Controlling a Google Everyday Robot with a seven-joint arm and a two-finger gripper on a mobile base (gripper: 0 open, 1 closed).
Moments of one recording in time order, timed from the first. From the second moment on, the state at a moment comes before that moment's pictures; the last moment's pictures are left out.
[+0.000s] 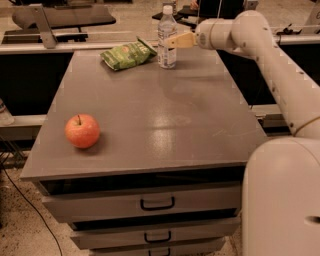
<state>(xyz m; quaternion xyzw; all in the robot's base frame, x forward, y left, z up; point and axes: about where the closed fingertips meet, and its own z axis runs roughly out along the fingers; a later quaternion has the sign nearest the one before) 0.892 -0.109 0.951 -0.28 0.73 0.15 0.61</state>
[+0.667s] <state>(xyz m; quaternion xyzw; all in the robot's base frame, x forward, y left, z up) 0.823 -0.258 1.028 -0.28 0.67 0.12 0.67</state>
